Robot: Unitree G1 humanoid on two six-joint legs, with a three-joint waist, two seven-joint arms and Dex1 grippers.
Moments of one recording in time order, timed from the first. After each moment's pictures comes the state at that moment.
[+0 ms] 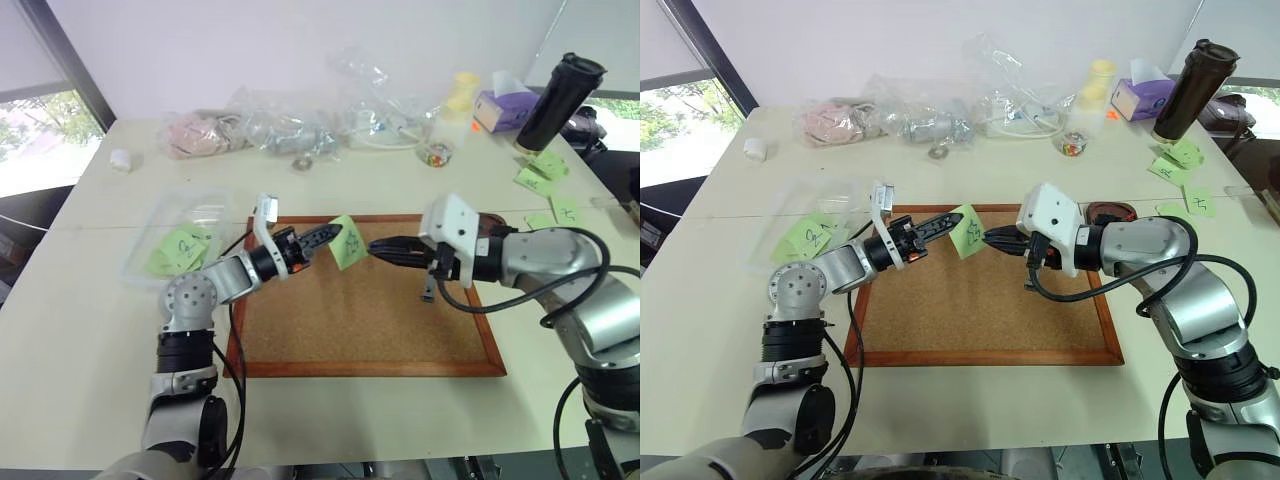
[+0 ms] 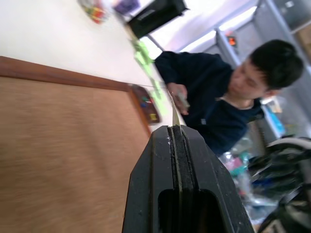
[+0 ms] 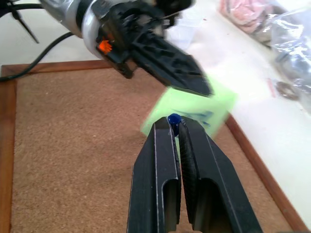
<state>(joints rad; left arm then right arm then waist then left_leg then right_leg) -0.55 0.13 0.23 0.05 -0.99 1.08 -0.41 -0.46 -0.80 0.01 -0.47 0.43 0.64 0.92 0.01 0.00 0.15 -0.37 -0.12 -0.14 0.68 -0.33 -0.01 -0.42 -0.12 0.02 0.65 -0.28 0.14</state>
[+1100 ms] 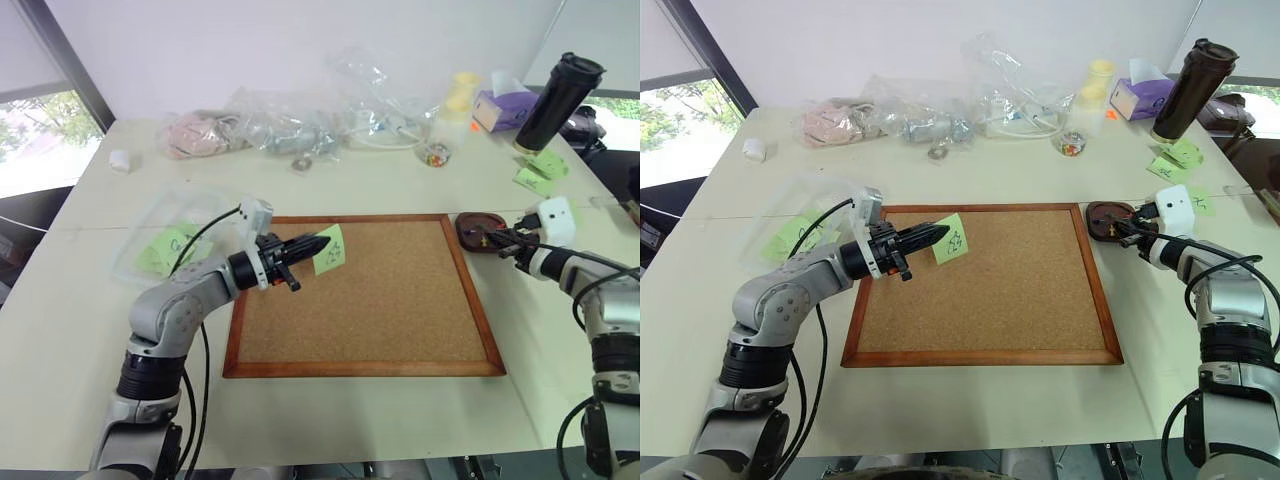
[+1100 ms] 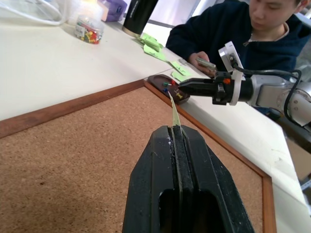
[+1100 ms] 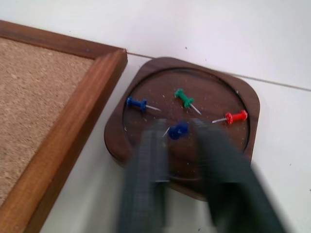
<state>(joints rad) -0.44 0.34 0.02 -0.22 -0.73 0.80 -0.65 -0.48 -0.76 -0.21 0.48 0.25 0.39 0.68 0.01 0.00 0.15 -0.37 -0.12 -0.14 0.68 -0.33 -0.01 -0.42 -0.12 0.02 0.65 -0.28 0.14</state>
